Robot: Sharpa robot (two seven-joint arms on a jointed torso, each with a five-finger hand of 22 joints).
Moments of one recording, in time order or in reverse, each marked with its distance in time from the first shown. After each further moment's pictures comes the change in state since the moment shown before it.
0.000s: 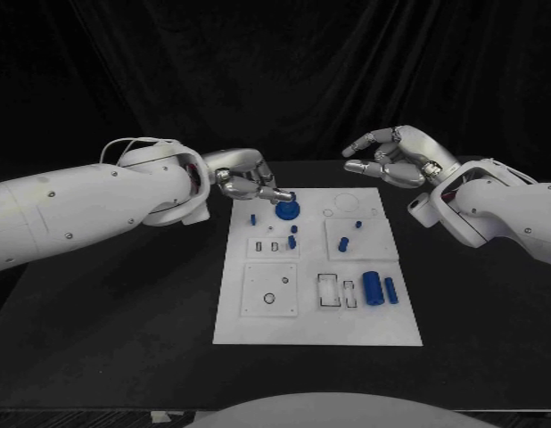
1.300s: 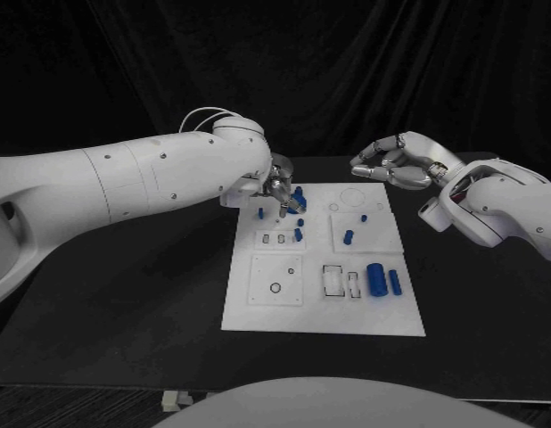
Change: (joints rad) left arm -0.006 0.284 0.000 -0.220 0.057 0.349 -0.569; left_hand 0.070 -0.015 0.080 -0.022 0.152 0.077 -0.040 -0.037 0.083 0.004 -0.043 0.000 0.000 -0.002 -0.045 0.000 0.000 0.000 0.004 -0.035 0.000 0.000; right arm -0.020 0.024 0.000 -0.020 -0.003 0.124 -0.119; right_hand 0.019 0.018 -0.011 0.000 0.030 0.003 0.003 0.000 -0.005 0.000 0.007 0.000 0.000 0.000 0.000 0.000 0.000 0.000 0.000 0.000 0.000 0.000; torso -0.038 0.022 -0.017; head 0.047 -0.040
